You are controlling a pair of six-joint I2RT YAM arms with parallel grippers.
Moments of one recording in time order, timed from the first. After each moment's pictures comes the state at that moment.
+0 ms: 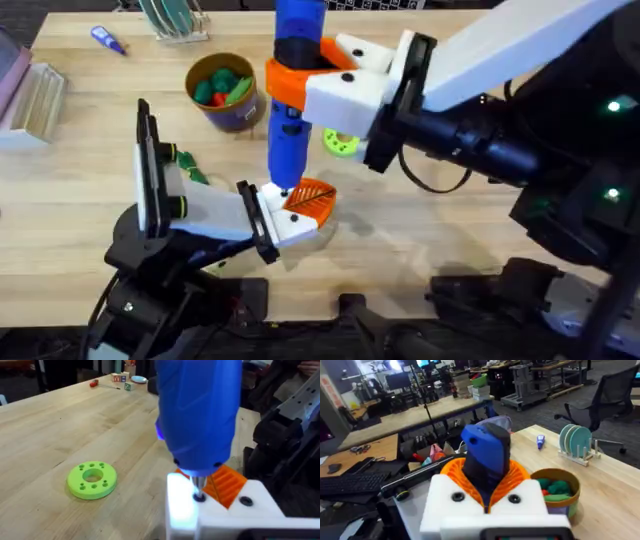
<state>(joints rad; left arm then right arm) -0.39 0.01 0.01 -0.08 0.79 -0.11 0.86 0.98 0.69 0.39 -0.28 0.23</state>
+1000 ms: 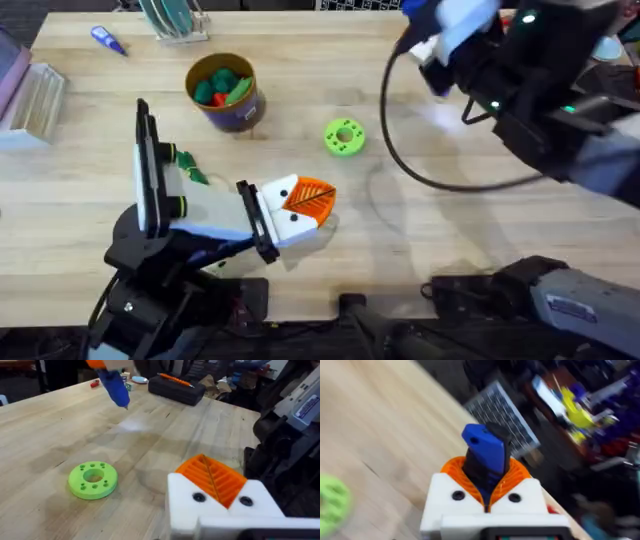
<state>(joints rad) -0.39 0.01 0.01 -0.08 0.79 -0.11 0.33 1.23 0.69 0.28 0.08 -0.67</state>
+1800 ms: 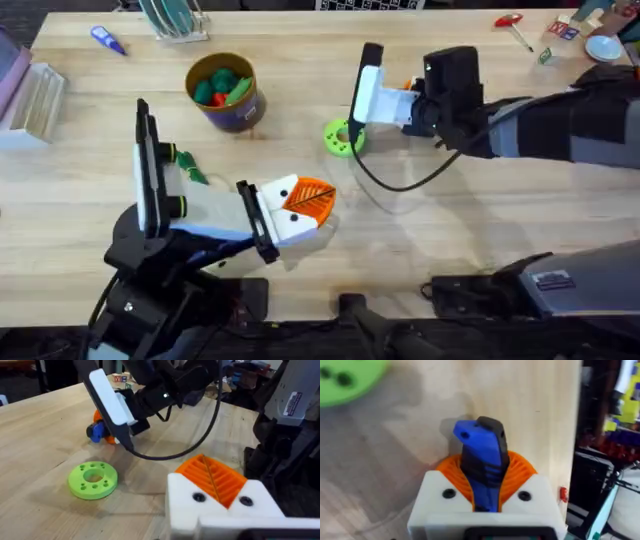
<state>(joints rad) -0.39 0.01 0.01 -0.08 0.79 -0.11 0.33 1.63 0.69 0.17 0.24 -1.16</state>
